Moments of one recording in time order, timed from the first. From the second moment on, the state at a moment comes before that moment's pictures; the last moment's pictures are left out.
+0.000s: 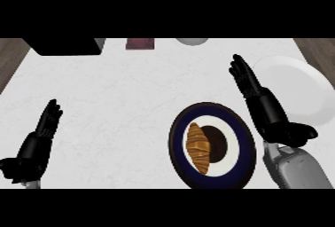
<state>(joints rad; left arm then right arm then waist) 0.07 0.35 -0.04 -1.52 0.10 0.15 -0.16 -0.30 -0.25 0.24 -1.64 -0.12 -0.11 0.01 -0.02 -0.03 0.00</state>
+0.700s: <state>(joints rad) 0.02 0.26 -0.10 -1.45 0.09 0.21 0.08 -0.28 -0.37 0.38 -1.59 0.12 -0.04 -0.15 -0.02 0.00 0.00</state>
